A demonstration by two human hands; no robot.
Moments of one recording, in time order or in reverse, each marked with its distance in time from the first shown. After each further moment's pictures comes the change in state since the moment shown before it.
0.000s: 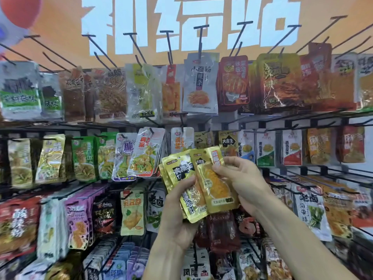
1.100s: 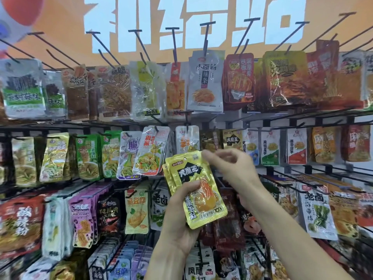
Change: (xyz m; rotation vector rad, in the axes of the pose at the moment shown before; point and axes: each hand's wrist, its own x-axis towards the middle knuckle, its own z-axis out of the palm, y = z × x) left_hand -0.002 0.002 -0.016 0.025 0.000 -0.020; right_hand 0.009 0.001 0.024 -0.410 0.125 -0.182
